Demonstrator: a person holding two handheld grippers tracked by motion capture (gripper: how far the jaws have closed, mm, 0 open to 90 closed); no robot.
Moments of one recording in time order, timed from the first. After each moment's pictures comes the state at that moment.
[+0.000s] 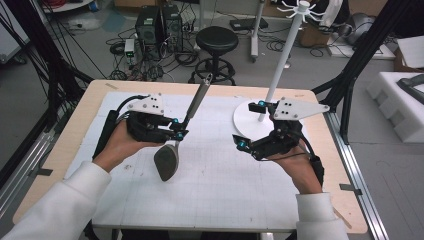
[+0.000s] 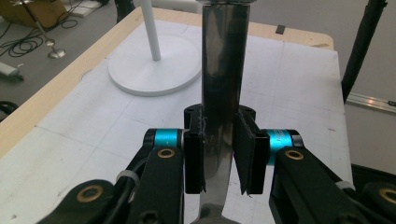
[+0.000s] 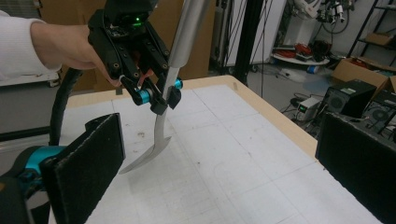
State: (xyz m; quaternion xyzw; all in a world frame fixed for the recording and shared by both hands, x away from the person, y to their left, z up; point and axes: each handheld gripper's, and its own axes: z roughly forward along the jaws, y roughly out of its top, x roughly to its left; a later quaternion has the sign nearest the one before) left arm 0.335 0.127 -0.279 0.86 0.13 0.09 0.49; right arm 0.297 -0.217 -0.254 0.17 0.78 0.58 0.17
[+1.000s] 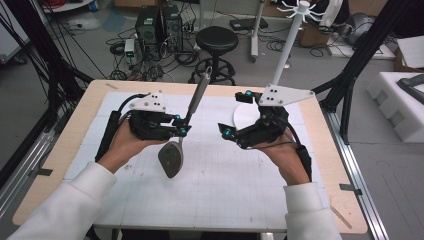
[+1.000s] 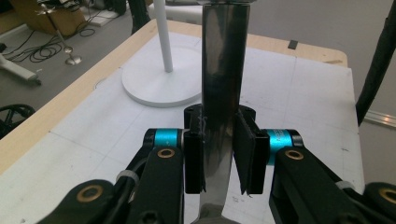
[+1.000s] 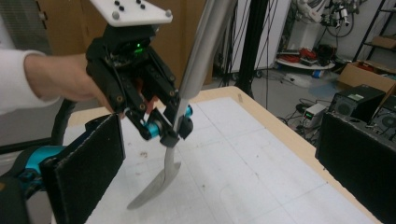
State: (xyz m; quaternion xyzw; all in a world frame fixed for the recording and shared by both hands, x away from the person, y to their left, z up) left arm 0.334 0.120 -0.277 0.84 0.16 0.11 0.51; right arm 0.311 -0.186 -0.236 0.17 0.77 0.59 0.16
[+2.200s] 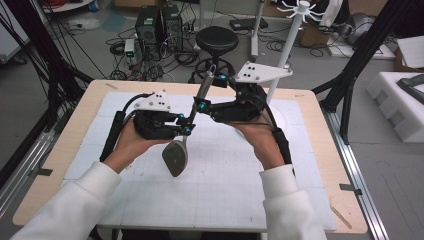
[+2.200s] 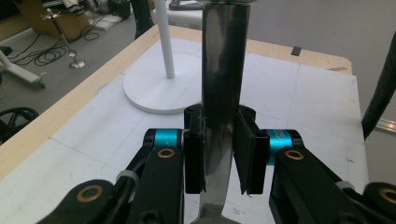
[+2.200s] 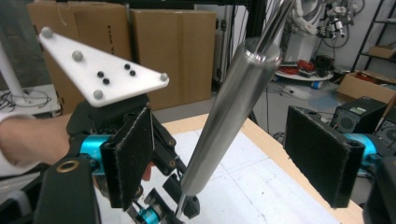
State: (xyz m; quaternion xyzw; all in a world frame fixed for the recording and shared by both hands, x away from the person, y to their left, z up) left arm 0.335 0.111 -0.277 0.83 0.16 0.11 0.52; right arm 0.332 -0.140 -0.209 0.18 0.75 0.62 0.16
